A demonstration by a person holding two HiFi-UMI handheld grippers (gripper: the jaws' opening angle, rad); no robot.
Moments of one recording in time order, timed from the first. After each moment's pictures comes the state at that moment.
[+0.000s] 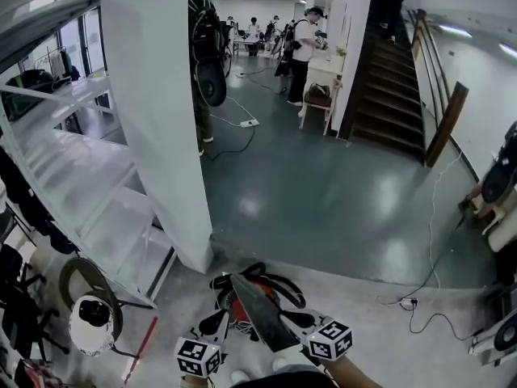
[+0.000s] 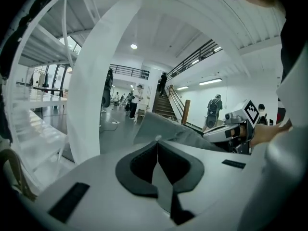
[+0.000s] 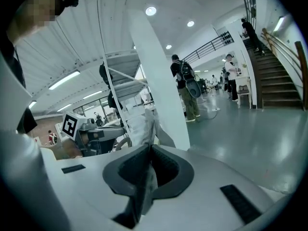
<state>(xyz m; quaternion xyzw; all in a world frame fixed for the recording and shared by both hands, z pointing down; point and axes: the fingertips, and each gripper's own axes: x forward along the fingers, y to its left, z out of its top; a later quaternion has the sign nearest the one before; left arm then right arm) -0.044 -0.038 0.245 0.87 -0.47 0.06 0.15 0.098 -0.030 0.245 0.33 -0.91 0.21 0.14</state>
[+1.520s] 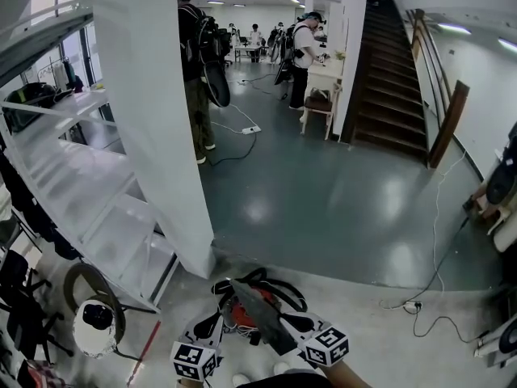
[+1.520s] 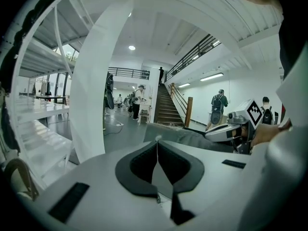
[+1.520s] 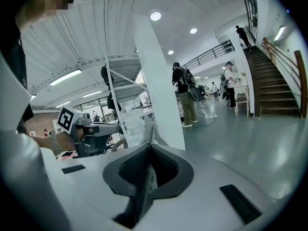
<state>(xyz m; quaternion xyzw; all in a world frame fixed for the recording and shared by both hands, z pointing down) -0.027 -0.035 0.225 0.86 -0.49 0.09 0.12 0.132 -0.033 0.235 0.35 -0.91 0.17 0.13</state>
